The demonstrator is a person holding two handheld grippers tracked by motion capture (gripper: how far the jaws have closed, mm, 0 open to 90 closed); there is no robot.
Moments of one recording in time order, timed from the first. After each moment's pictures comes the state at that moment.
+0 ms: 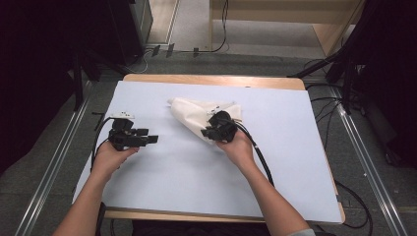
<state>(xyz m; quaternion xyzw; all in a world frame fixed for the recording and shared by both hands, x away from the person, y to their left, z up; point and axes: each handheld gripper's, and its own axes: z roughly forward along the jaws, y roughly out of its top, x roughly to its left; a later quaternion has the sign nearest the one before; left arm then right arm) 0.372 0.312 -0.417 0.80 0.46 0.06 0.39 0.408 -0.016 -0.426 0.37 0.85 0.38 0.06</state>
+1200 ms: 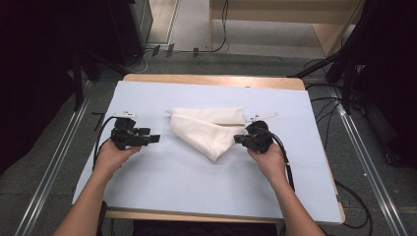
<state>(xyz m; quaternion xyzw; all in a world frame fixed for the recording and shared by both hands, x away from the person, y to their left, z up) 0.376 0.308 -0.418 0.80 0.45 0.05 0.39 0.381 -0.115 -0.436 0.45 0.80 0.39 0.06</state>
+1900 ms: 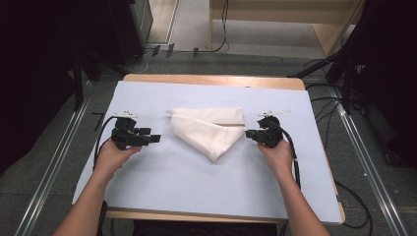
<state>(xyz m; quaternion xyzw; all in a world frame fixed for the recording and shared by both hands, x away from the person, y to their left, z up) 0.376 0.305 -0.417 0.80 0.45 0.05 0.39 0.404 -0.149 -0.450 0.51 0.77 0.37 0.07</state>
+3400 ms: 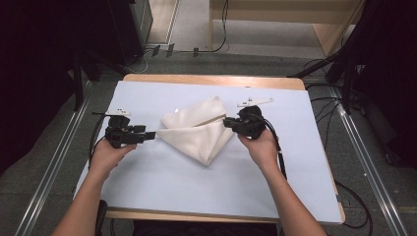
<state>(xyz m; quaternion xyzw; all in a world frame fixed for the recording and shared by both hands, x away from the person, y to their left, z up) 0.373 0.320 -0.406 0.79 0.47 0.07 0.40 0.393 -0.087 -0.388 0.41 0.79 0.45 0.09</state>
